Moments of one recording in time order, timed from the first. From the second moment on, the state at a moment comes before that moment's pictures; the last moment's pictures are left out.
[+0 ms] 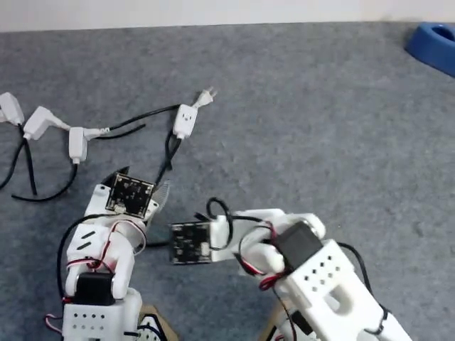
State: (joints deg) left arm -5.1 -99.9 91.2 41.4 -14.9; right arm -46.8 -48.5 40.8 81.9 59.1
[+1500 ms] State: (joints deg) left arm -5.3 -99.9 92.9 39.7 -14.9; right arm -49.4 -24.8 35.9 71.3 70.2
